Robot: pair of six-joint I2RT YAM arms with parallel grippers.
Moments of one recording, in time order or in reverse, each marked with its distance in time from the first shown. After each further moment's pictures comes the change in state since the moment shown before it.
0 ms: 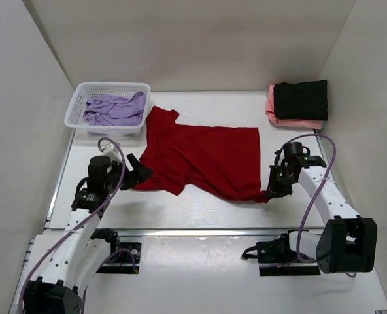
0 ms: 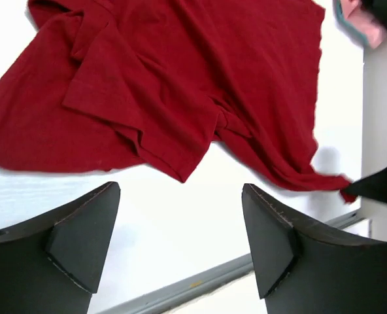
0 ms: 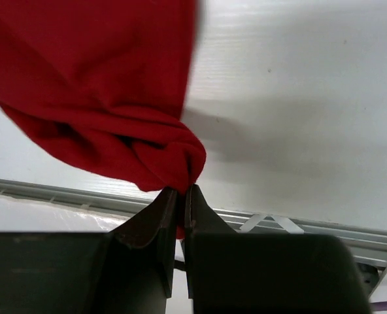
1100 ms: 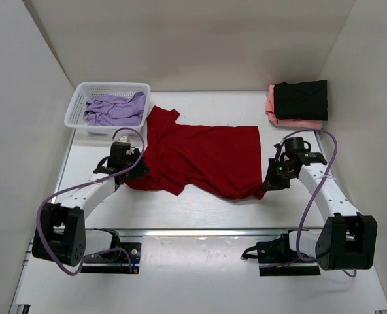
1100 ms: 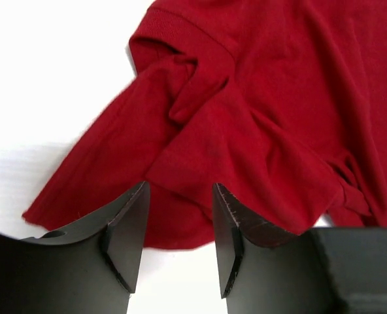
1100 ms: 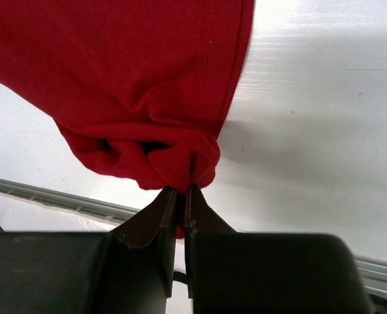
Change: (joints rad) left arm -0.062 0.505 0.082 0.169 -0.268 0.081; right arm -0.004 0.018 0.051 0.065 -0.064 0.011
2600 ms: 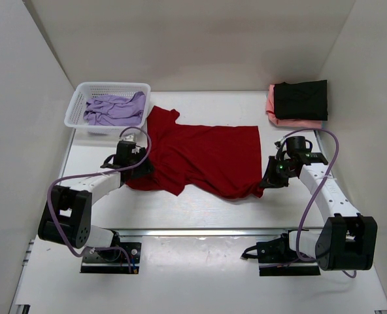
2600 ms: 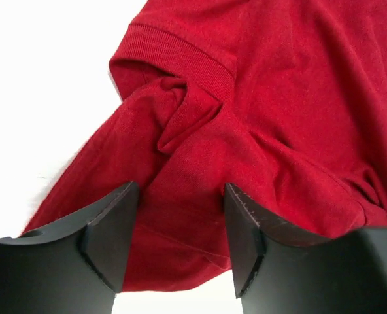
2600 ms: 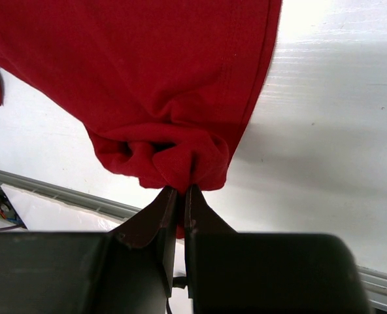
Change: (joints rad) left arm -0.026 0.159 0.022 0.120 -0.011 0.034; right arm -0.014 -0.004 0.003 0.032 -0.065 0.023
